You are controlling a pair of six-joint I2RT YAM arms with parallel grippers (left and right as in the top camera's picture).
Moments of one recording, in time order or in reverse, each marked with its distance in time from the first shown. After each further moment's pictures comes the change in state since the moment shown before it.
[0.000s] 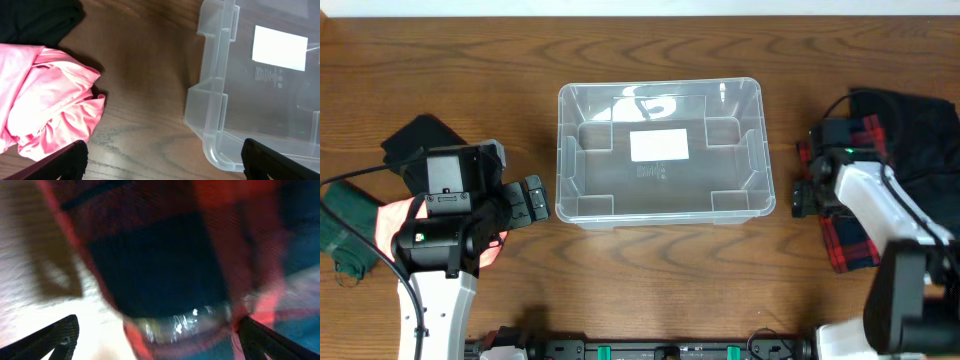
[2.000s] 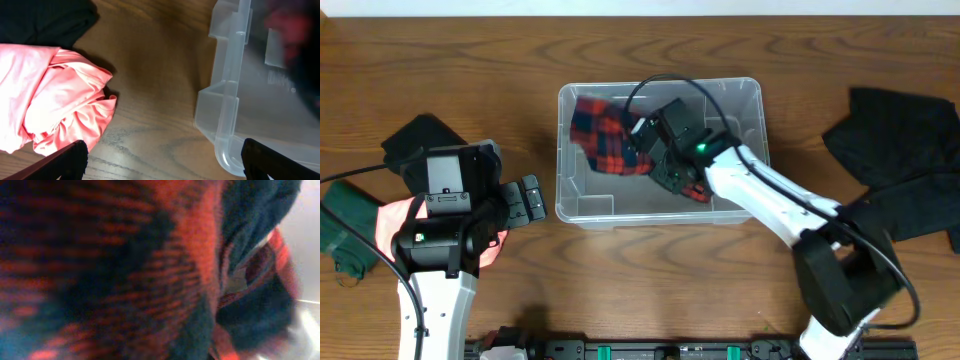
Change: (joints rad) left arm 0.000 0.000 0.000 0.000 -0.053 0.000; right arm 0.642 0.194 0.345 0.249 -0.427 -0.482
